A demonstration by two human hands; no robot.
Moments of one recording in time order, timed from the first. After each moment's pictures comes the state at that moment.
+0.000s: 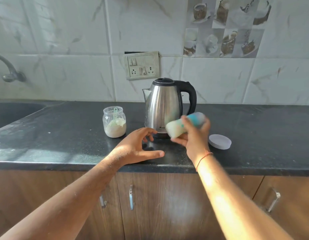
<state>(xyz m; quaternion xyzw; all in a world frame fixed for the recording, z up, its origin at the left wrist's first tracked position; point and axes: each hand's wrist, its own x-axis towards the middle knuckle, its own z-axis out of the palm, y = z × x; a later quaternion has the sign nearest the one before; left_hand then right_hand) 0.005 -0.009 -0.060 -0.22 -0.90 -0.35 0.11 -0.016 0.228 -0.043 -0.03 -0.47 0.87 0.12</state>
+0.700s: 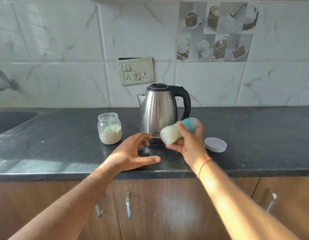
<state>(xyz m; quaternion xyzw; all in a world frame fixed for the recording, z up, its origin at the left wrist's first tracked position) 0.002 -0.010 -0.062 -0.23 -0.90 -0.35 0.12 -0.009 0.231 -0.040 0.00 -0.50 0.86 0.10</state>
